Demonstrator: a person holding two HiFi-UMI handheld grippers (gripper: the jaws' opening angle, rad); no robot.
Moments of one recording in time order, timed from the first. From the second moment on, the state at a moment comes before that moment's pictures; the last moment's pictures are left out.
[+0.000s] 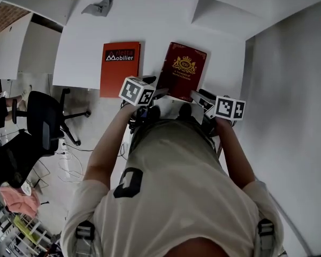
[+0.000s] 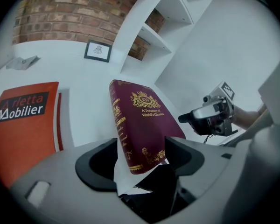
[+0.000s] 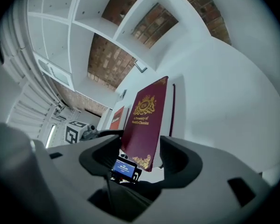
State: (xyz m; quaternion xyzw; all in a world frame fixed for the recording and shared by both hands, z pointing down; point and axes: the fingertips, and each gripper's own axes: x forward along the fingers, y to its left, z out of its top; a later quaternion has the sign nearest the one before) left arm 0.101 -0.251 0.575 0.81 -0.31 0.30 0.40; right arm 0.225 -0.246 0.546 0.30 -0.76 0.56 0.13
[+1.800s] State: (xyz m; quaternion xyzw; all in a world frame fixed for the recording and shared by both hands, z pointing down) left arm 0.099 -0.249 0.540 0.79 -0.31 0.21 0.48; right arm 0.208 -0.228 0.549 0.28 -0.74 0.60 0.10
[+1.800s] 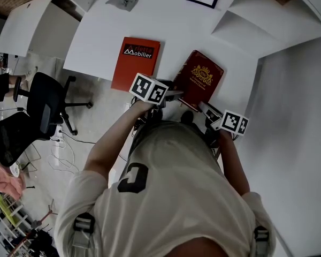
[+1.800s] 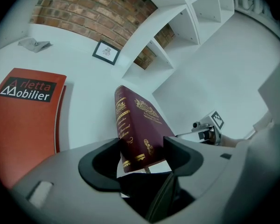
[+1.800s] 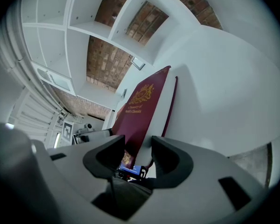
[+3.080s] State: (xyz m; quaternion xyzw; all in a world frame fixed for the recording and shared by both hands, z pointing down) left arm 0.045 -0.190 0.434 0.84 -0.31 0.17 0.41; right arm 0.155 -0.173 0.446 0.27 -0.80 0.53 0.10
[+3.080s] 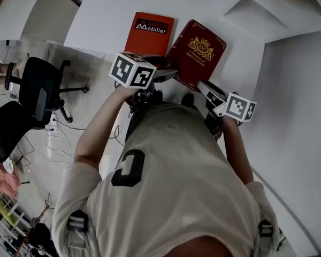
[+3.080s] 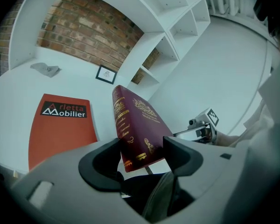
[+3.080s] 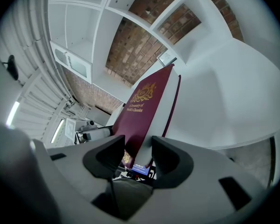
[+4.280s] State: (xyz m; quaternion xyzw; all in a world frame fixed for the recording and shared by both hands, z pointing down) left arm 0.015 -0.128 0.412 0.84 -0.33 0.16 0.39; right arm 0.127 -0.116 0.423 0.26 -0.82 0.51 0.05
